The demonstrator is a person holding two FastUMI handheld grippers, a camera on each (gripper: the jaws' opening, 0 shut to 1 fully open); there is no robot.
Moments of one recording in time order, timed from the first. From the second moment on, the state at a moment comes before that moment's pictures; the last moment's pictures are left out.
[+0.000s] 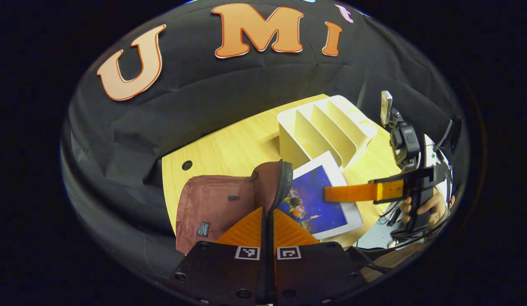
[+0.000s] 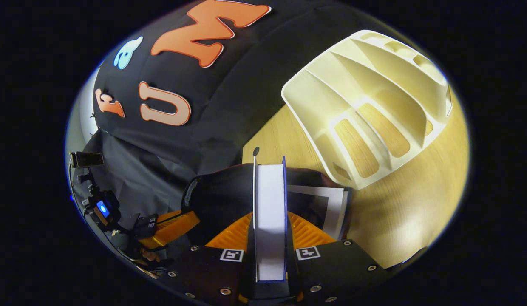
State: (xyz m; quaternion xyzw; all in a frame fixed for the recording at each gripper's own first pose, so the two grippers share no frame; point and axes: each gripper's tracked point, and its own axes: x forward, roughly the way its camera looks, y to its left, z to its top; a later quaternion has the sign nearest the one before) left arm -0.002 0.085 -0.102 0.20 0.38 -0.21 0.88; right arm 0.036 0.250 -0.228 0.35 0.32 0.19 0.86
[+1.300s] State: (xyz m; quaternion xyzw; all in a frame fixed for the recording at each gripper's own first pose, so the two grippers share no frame) left arm -0.019 0.046 -0.158 0.18 0.42 -0.24 0.85; right arm -0.006 0.146 -0.265 0.20 0.45 0.07 0.87
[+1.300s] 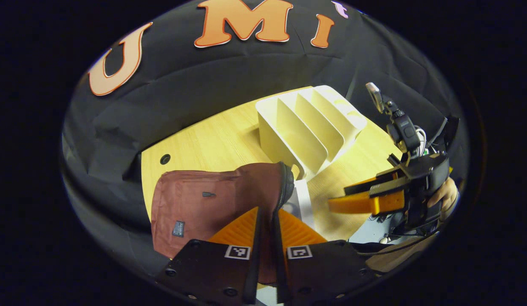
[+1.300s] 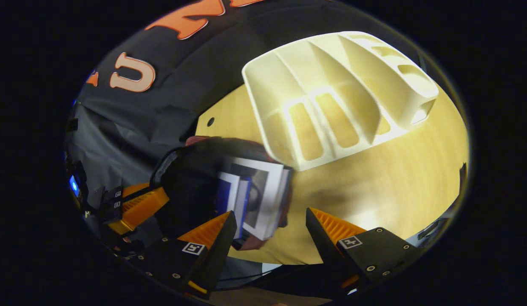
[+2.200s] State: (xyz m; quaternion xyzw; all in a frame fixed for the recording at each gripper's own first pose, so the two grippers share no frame) left arm -0.025 -0.055 -0.152 0.06 0.36 -0.15 0.92; right arm -0.007 0.004 -0.220 0.12 0.44 0.07 0.89
